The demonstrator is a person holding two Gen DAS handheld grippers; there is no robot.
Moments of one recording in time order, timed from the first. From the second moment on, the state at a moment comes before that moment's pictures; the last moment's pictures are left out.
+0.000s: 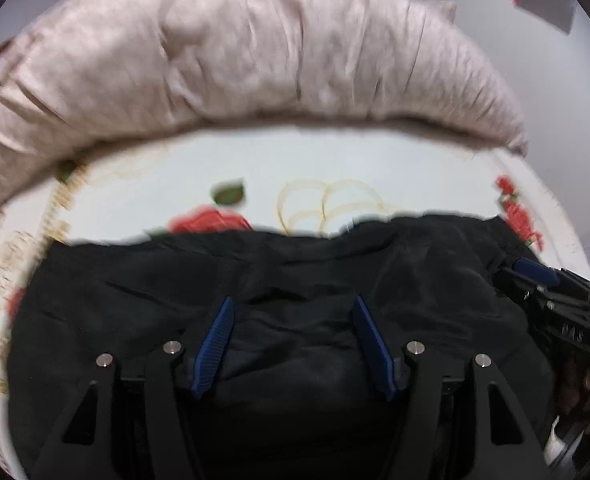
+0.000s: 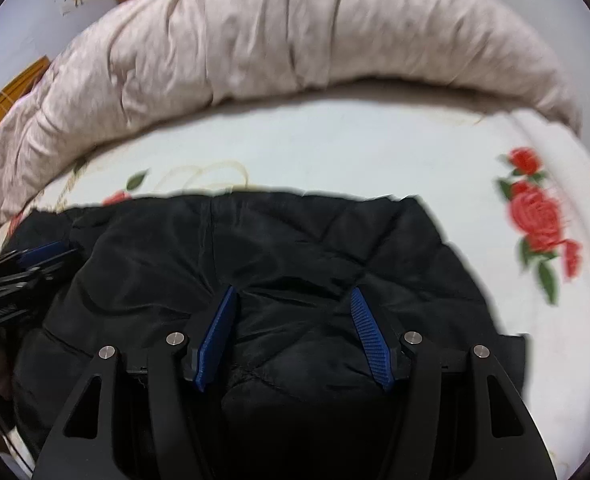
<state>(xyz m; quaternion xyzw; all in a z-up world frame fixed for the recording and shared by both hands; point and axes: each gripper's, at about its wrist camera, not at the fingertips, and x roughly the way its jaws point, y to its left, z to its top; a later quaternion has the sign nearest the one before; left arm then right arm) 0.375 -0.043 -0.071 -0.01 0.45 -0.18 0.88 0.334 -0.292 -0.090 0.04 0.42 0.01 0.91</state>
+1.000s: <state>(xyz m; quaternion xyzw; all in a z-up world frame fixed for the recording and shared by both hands) 0.392 0.054 -0.085 -0.04 0.43 -0.09 0.90 0.309 -0.326 -0.083 0.04 0.40 -0.07 0.91</state>
